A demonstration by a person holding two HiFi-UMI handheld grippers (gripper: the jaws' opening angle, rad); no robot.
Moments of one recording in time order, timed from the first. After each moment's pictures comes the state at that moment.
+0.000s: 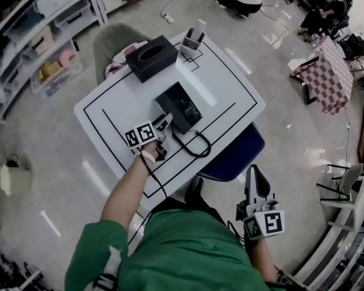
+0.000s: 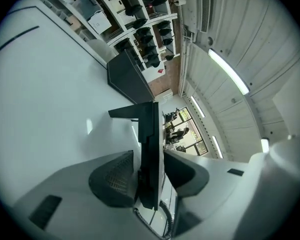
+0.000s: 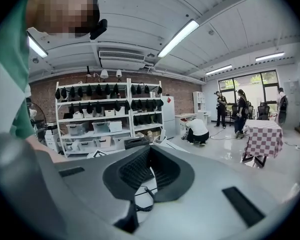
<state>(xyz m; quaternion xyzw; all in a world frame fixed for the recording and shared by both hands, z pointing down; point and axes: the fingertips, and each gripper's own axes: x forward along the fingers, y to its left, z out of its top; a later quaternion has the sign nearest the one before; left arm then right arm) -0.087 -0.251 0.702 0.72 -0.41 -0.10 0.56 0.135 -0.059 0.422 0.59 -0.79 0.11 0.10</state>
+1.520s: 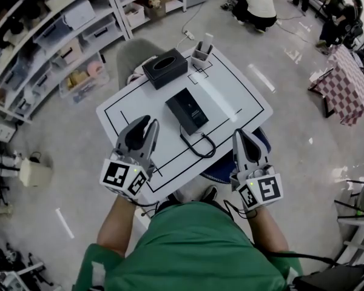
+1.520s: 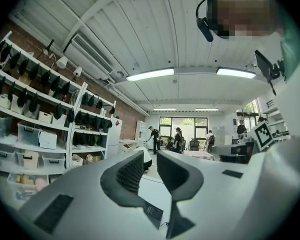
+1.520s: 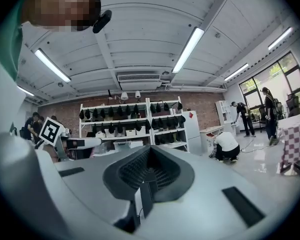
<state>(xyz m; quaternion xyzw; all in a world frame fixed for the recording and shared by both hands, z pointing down) -0.111 -0.125 0.364 0.85 -0.52 -0.04 0.06 0.108 -0.112 0.361 0.47 -0.88 0.06 -0.01</state>
